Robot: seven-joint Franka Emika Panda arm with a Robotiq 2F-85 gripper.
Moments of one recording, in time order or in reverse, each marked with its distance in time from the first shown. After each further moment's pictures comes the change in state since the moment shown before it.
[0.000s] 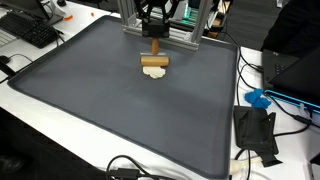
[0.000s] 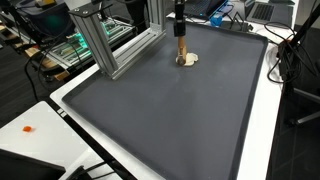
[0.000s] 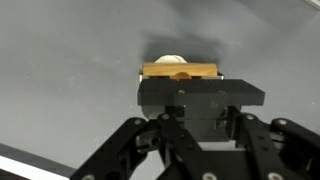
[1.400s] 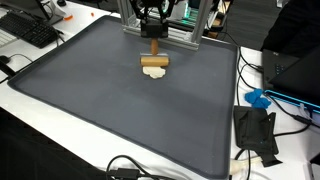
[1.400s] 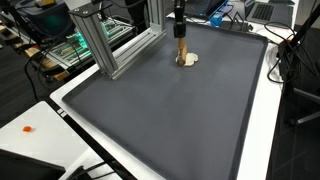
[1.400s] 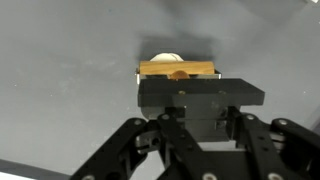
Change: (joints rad) arm -0.016 0.020 -0.019 0.026 0.120 -0.021 -0.085
